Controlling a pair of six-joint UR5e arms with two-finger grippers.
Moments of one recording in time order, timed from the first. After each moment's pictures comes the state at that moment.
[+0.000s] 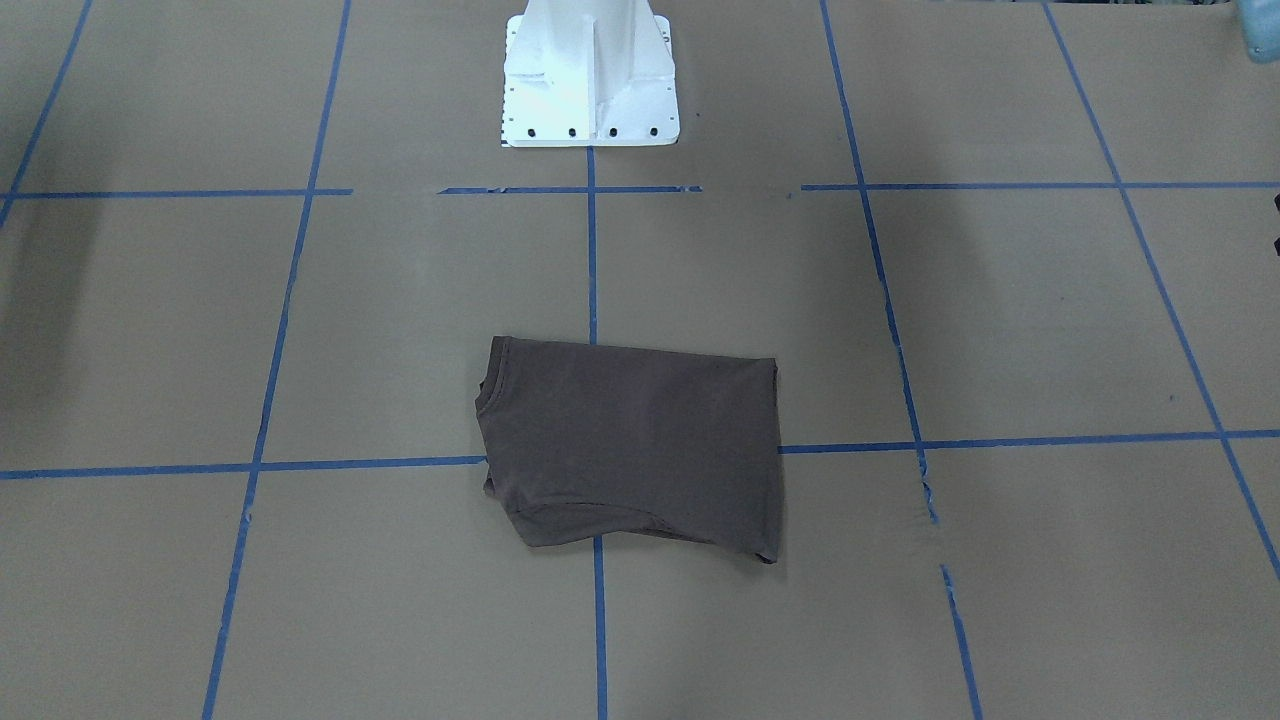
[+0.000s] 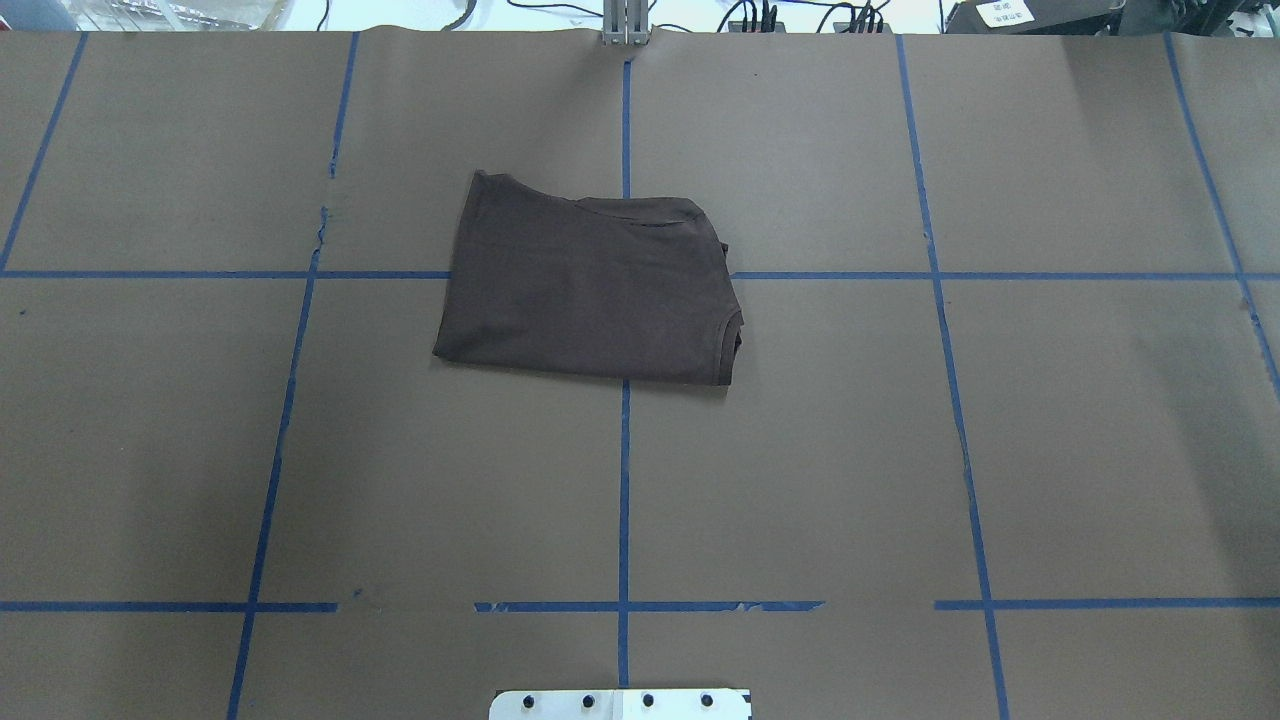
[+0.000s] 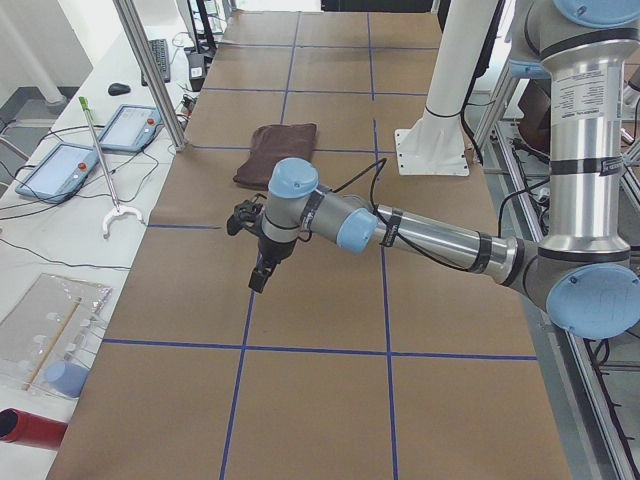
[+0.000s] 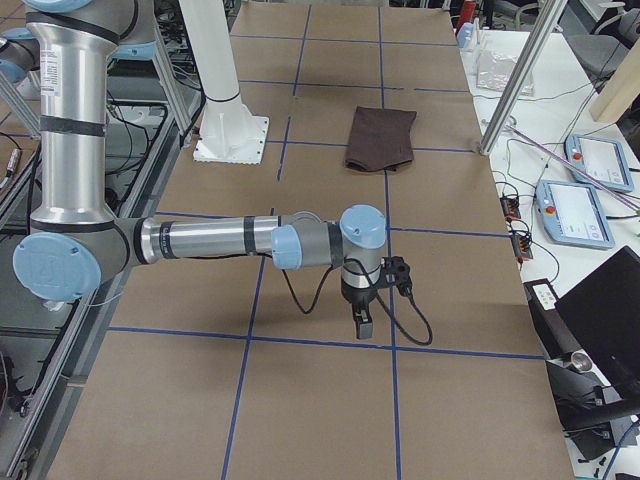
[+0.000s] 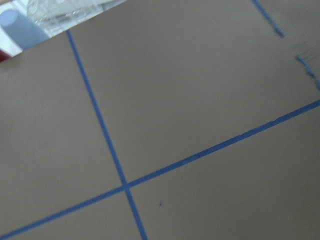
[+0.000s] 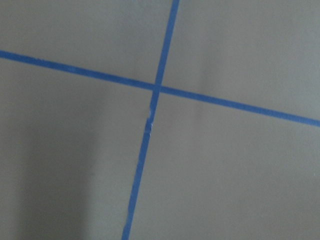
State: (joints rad) left arm -1.46 -1.48 -1.88 -1.71 -2.21 -0.03; right arm 1.51 -1.73 1.74 -1.53 2.19 -0.08
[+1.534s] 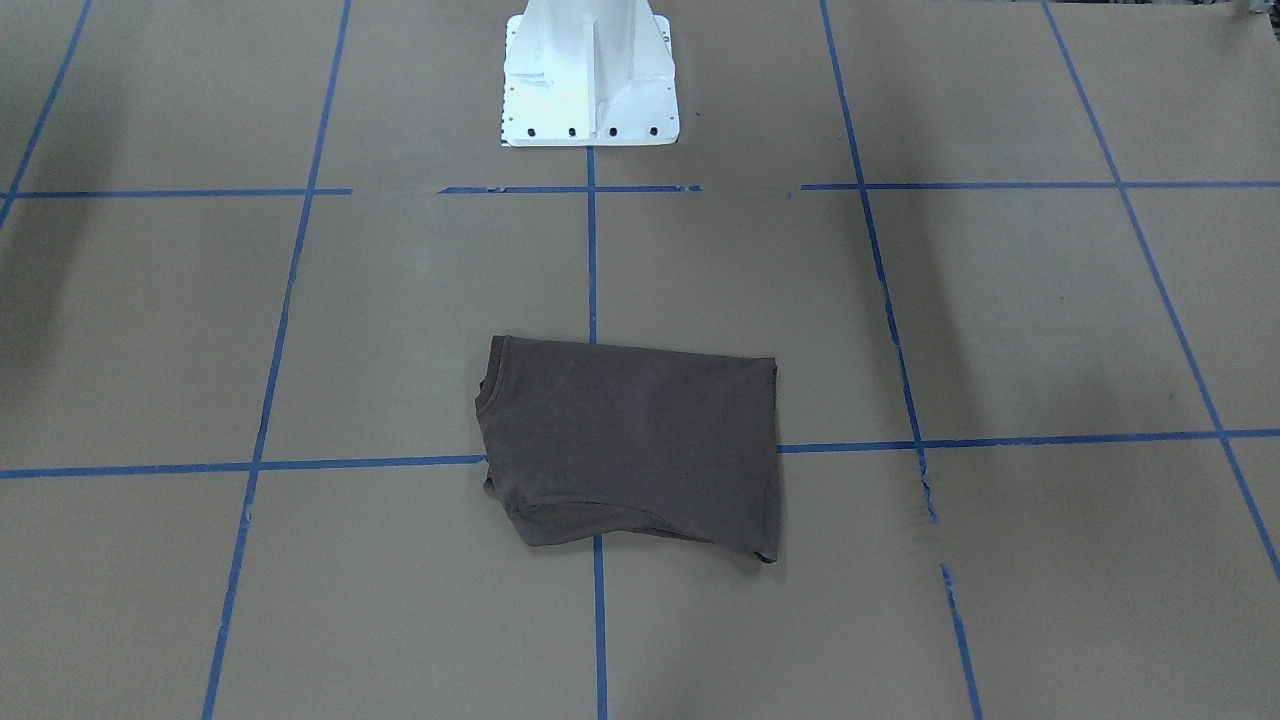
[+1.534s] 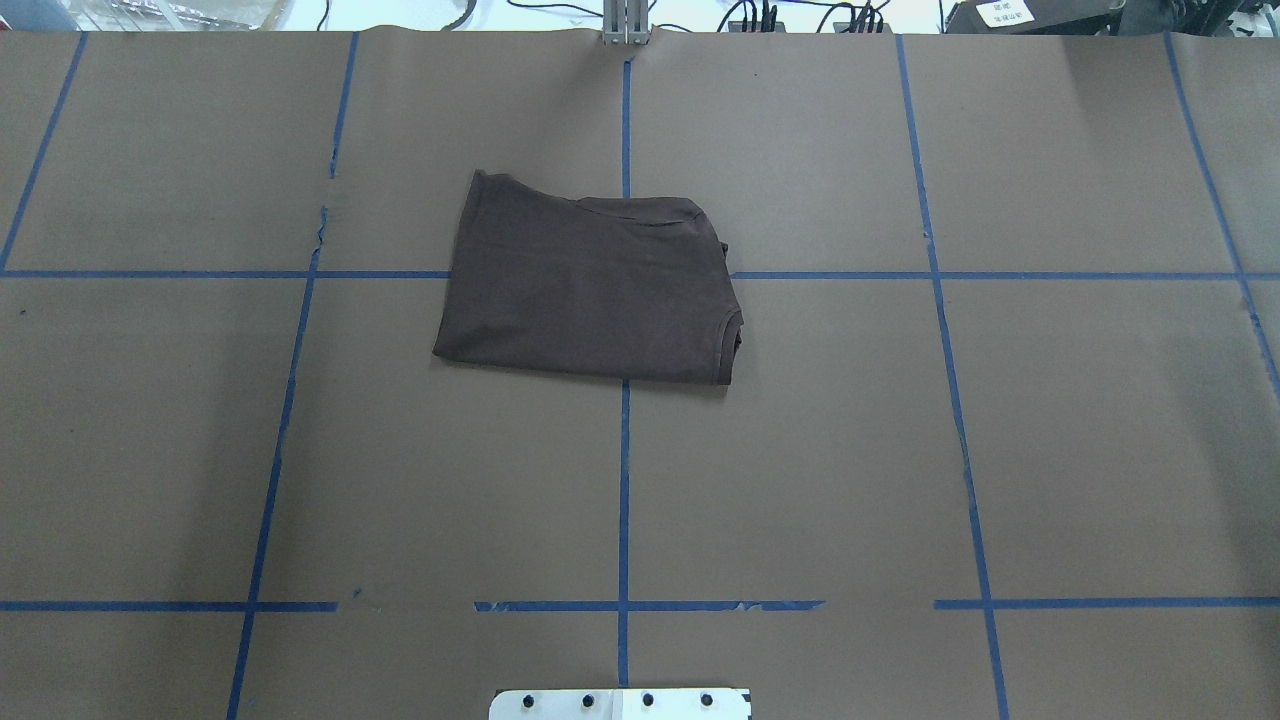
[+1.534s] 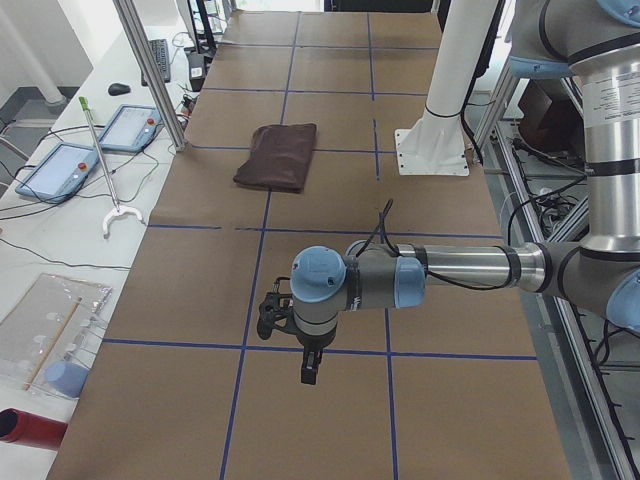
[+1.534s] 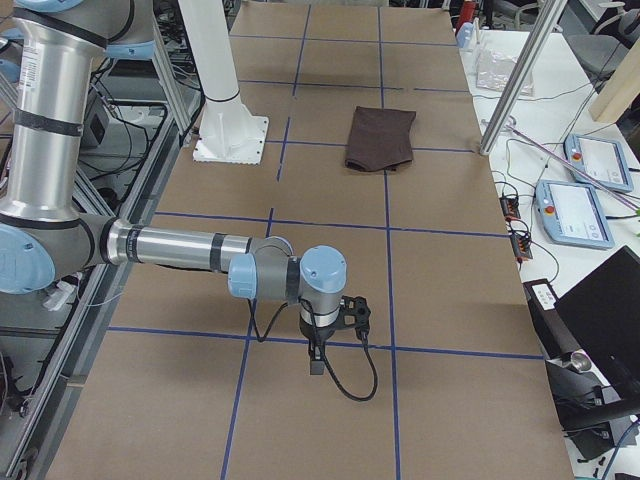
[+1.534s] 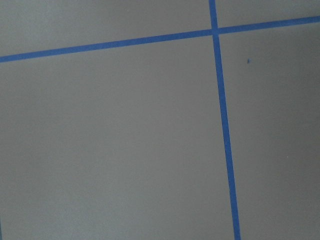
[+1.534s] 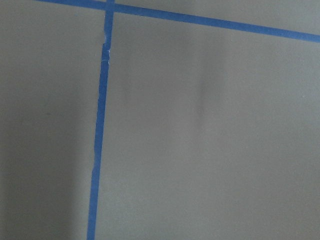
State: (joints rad) left arm -1.69 -1.38 -1.78 -1.51 -2.29 0.25; right arm 1.54 -1.79 1.73 -1.52 2.20 -0.07
